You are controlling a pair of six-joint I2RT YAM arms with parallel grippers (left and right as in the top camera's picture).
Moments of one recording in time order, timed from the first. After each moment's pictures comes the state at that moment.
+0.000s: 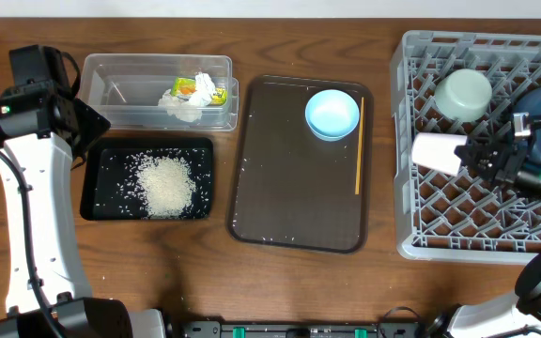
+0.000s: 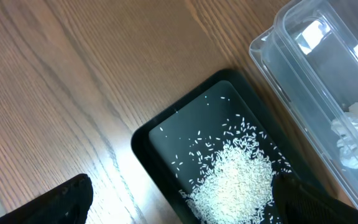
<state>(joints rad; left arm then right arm) 0.26 1.53 1.56 -1.25 -0.32 -0.64 -0.62 1.77 1.23 -1.37 -1.31 -0.67</state>
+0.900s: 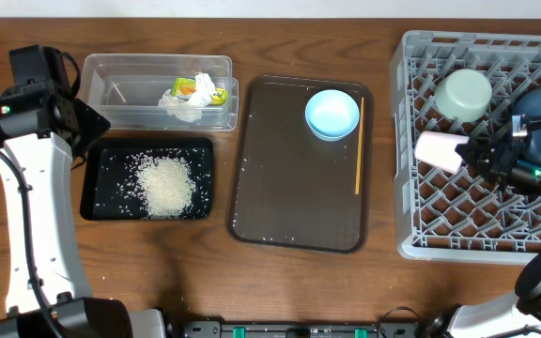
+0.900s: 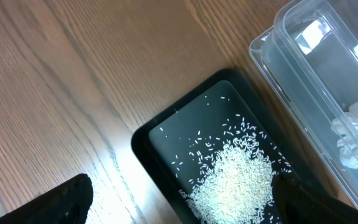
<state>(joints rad) 0.26 1.53 1.56 -1.25 -0.32 -0.64 -0.62 1.77 1.17 -1.03 -1.22 -0.29</state>
